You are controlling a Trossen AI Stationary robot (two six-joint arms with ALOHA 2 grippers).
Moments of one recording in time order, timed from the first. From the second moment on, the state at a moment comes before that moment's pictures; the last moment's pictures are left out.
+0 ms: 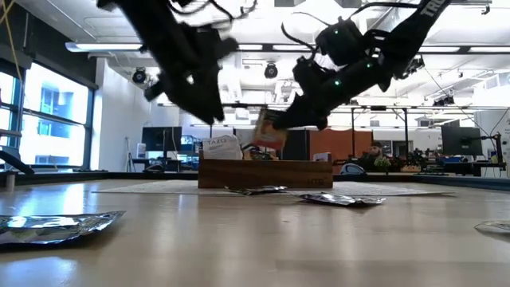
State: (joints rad) left arm -0.14 1.54 1.03 -0.44 -0.53 -0.83; right arm -0.33 1.61 0.74 0.40 -0.09 0.09
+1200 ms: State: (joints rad) left arm -0.14 1.40 1.04 -0.64 -0.63 -0.84; right arm -0.36 1.81 0.99 0.14 -0.12 -0.27
